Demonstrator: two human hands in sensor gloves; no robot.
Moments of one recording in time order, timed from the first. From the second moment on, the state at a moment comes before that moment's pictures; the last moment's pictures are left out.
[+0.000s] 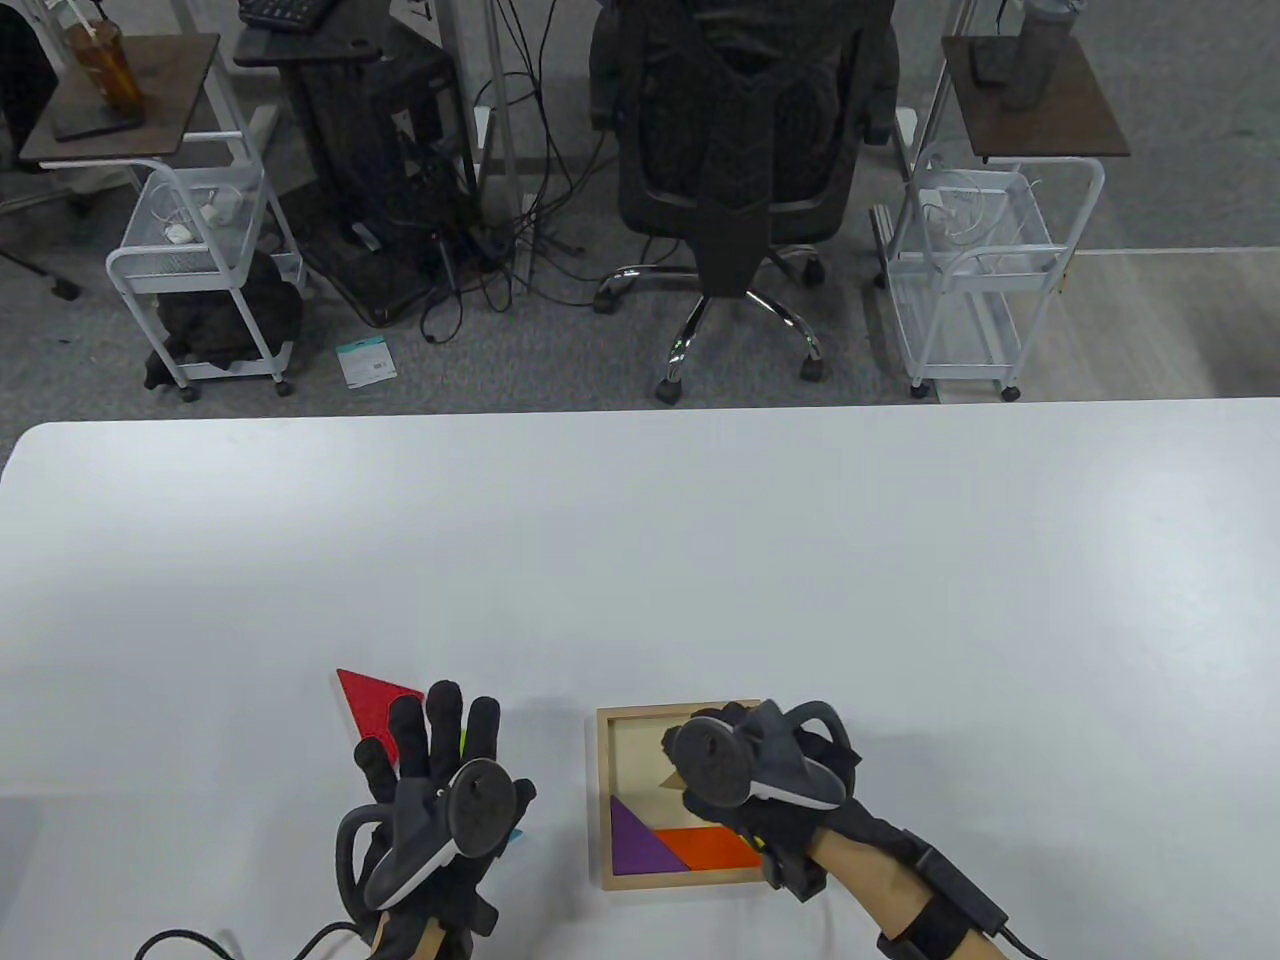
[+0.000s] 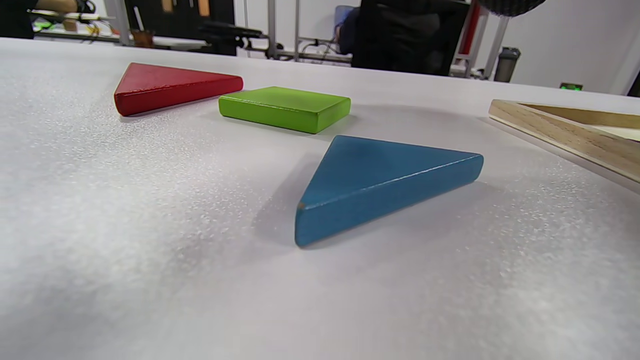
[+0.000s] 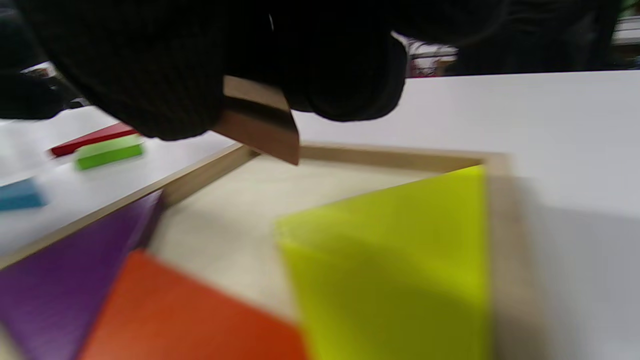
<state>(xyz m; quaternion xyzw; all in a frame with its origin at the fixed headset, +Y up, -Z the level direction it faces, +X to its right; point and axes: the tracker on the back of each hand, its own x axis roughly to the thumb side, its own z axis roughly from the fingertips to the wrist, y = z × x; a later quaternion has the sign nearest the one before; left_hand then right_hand) -0.189 -0.767 -0.183 -0.12 -0.03 0.05 0.99 0.052 -0.737 -0.220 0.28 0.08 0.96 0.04</state>
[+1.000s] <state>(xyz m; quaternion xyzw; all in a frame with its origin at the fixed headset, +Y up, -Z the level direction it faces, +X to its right) -0.188 -0.766 -0.184 -0.13 -0.02 0.05 0.99 0.036 -0.767 -0.220 0.28 0.14 0.95 -0.06</state>
